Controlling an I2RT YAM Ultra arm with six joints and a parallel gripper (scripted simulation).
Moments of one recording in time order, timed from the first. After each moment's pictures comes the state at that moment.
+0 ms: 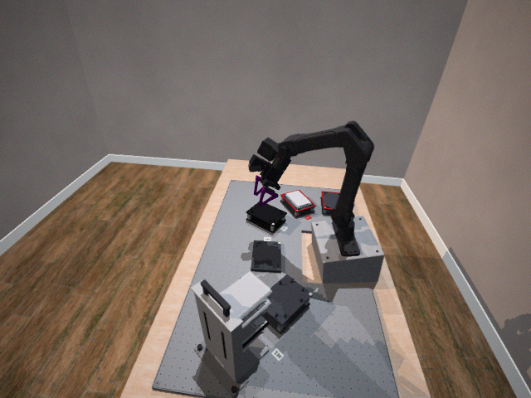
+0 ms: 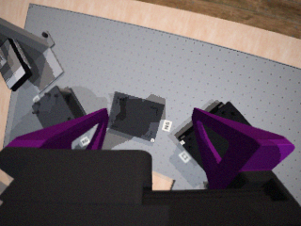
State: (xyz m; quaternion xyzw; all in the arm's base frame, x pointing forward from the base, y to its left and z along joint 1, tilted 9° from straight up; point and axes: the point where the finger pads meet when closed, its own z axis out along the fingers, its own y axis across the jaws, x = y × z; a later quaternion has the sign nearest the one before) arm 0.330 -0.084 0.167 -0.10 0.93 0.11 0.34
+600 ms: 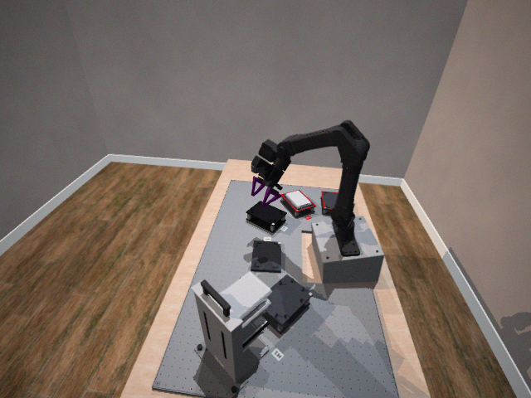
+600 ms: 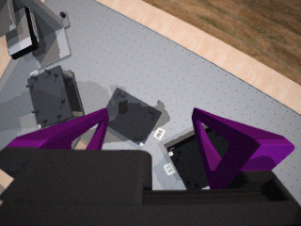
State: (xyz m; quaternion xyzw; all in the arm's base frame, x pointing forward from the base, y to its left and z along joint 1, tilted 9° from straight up) arm 0.330 -0.083 0.164 -0.22 0.89 0.12 0.37
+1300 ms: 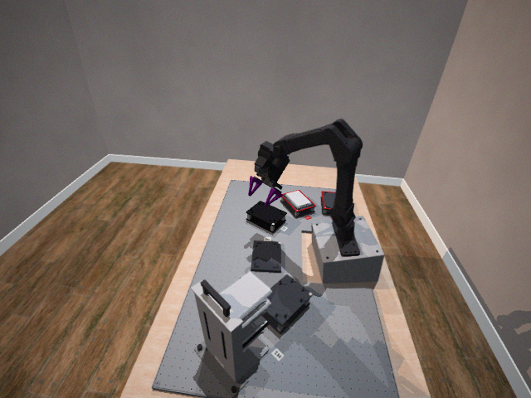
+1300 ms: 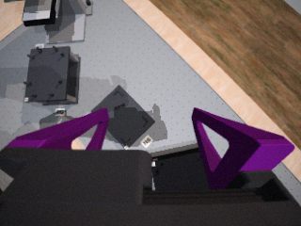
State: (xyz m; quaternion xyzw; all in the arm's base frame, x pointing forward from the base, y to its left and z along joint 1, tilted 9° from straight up) arm 0.332 -0.082 0.165 -0.35 0.83 0.12 0.41
